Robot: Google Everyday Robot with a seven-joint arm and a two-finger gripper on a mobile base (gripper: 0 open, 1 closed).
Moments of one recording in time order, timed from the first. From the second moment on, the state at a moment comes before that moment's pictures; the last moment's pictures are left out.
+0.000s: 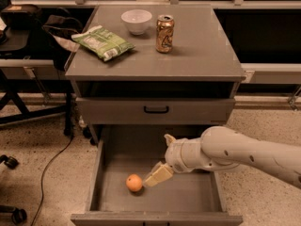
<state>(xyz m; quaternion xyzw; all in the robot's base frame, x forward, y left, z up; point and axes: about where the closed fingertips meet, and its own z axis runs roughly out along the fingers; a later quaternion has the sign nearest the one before) 0.489 -0.024 0.615 -0.50 0.77 0.20 0.34</state>
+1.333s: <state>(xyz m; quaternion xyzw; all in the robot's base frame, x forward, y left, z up) 0.517 -0.009 0.537 -0.46 0.80 0.21 0.32</state>
